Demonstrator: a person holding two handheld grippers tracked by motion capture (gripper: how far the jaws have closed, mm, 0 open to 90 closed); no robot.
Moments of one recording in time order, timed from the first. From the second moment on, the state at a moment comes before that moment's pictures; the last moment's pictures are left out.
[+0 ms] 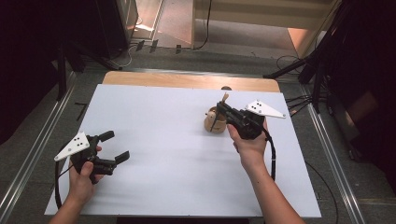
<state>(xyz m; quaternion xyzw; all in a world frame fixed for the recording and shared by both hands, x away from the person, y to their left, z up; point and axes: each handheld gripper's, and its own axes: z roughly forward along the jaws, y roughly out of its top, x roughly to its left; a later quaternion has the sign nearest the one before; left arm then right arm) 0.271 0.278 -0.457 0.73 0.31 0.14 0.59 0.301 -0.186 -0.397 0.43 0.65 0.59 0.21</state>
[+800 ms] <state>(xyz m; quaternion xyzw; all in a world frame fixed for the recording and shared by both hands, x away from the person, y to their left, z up) 0.269 0.283 -0.459 0.73 0.31 0.15 0.59 0.320 -0.197 -0.392 0.44 0.65 0.58 0.23</state>
